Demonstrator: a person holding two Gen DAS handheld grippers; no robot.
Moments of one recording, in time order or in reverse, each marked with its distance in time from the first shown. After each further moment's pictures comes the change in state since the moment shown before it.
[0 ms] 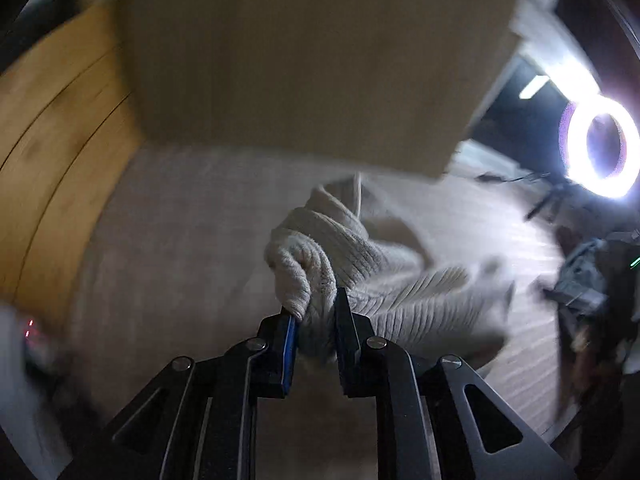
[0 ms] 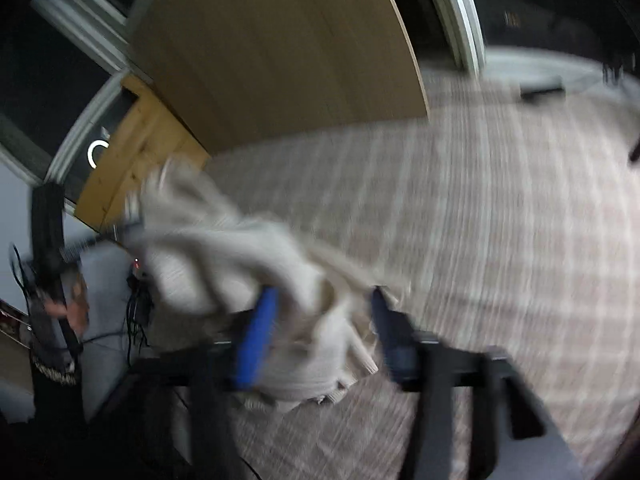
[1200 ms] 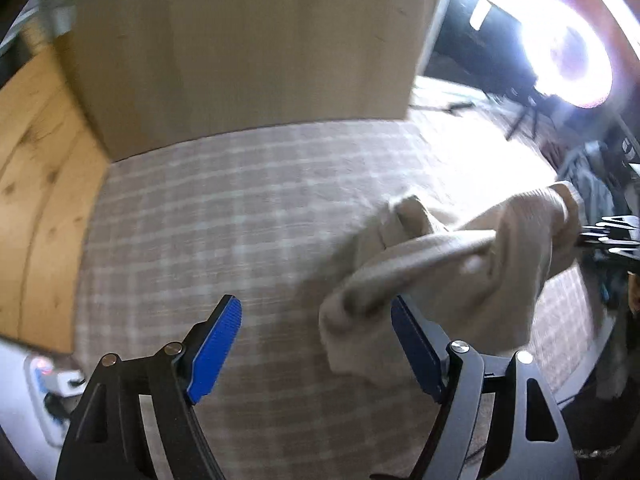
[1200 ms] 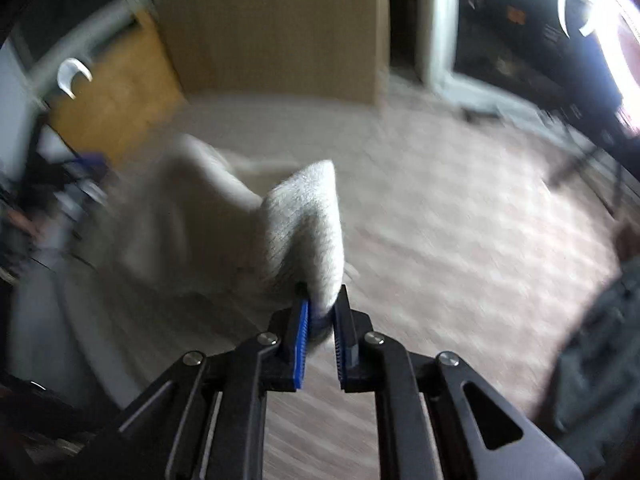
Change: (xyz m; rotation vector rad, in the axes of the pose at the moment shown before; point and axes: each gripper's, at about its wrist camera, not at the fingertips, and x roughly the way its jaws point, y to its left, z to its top) left arm 0.012 -0.056 -0.023 0.322 0.025 -0.046; right arm -0.056 -0.019 -0.066 -0.178 0.138 -0.329
